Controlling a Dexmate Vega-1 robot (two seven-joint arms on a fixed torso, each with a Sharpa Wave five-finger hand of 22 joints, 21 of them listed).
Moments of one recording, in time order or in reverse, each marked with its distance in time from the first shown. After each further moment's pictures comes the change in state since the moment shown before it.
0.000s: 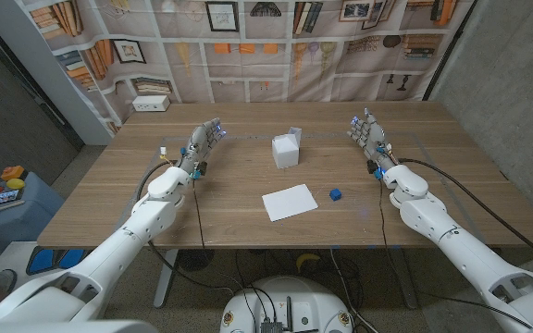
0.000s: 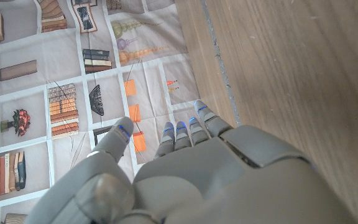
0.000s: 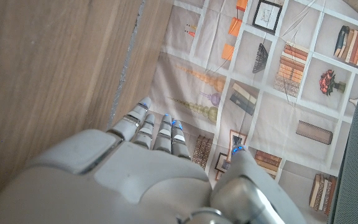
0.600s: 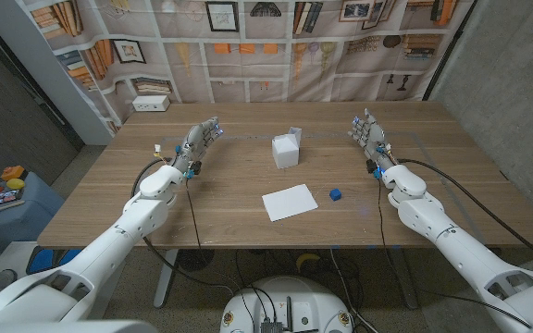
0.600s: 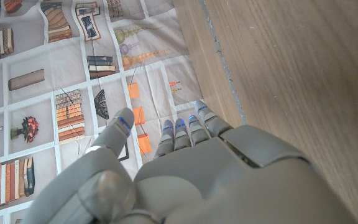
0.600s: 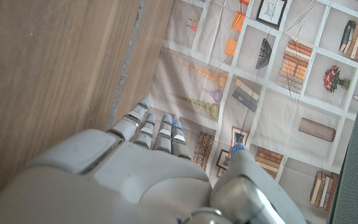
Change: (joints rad) left arm 0.002 0.044 -0.004 -0.009 0.004 -0.010 -0.043; left_hand 0.076 -0.007 0.009 -0.144 0.000 0.043 -0.032 0.004 0.000 0.038 -0.036 0.000 0.000 0.028 -0.028 0.004 0.000 0.023 -0.023 0.000 0.000; right arm 0.012 0.016 0.000 0.029 -0.013 0.021 -0.017; right_hand 0.001 -0.001 0.008 -0.008 0.008 0.005 -0.005 0.000 0.000 0.009 -0.002 0.000 0.000 0.012 -0.013 0.000 -0.007 0.003 -0.004 0.000 0.000
